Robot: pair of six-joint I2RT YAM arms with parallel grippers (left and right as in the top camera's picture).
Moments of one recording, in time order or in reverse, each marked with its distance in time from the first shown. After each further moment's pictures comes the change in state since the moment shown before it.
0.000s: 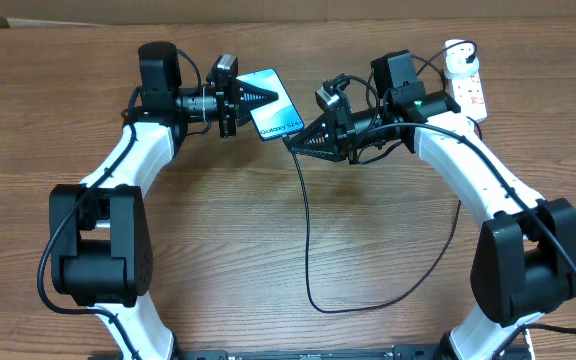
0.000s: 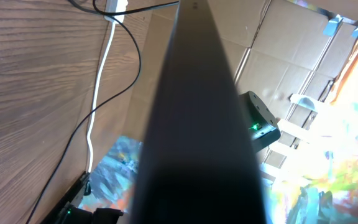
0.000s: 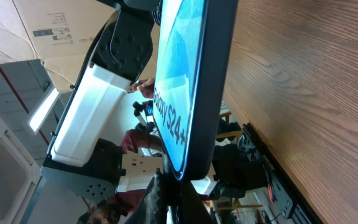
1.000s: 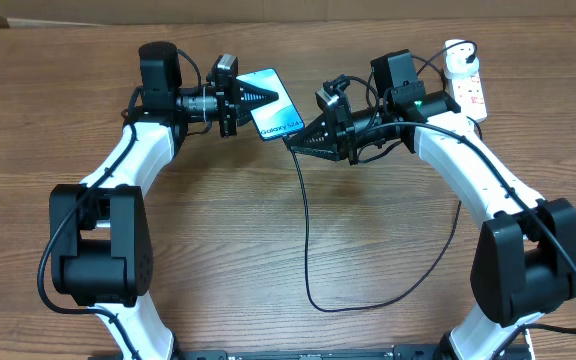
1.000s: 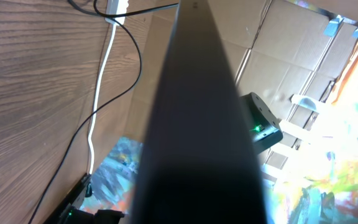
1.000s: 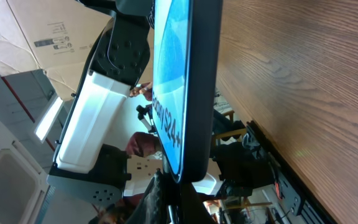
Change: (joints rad) left arm -0.002 0.000 0.000 0.000 -0.007 0.006; right arm 0.000 0.000 0.000 0.016 0.010 0.074
